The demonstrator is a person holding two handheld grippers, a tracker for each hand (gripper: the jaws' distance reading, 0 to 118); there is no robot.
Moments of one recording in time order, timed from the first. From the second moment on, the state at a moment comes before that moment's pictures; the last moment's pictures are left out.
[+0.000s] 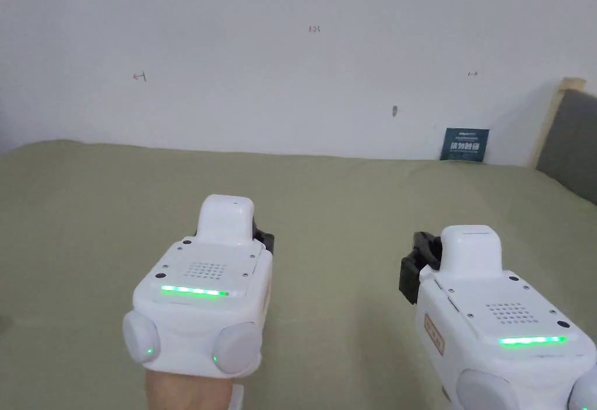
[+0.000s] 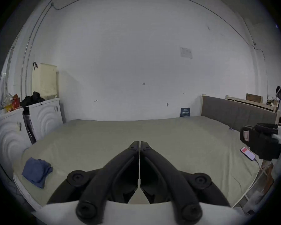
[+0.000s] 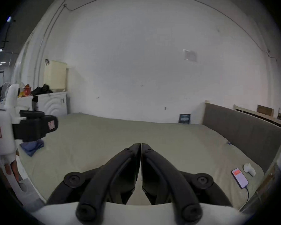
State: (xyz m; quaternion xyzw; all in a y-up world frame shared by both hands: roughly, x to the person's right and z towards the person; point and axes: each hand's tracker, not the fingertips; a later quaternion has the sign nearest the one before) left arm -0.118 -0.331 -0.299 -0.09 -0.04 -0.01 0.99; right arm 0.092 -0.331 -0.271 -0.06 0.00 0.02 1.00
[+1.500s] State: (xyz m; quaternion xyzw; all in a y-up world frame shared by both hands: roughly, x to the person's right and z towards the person) left arm -0.136 -0.317 -0.276 -0.08 0.01 0.02 1.00; right arm 0.078 -0.325 -0.274 -0.05 -0.03 0.01 1.00
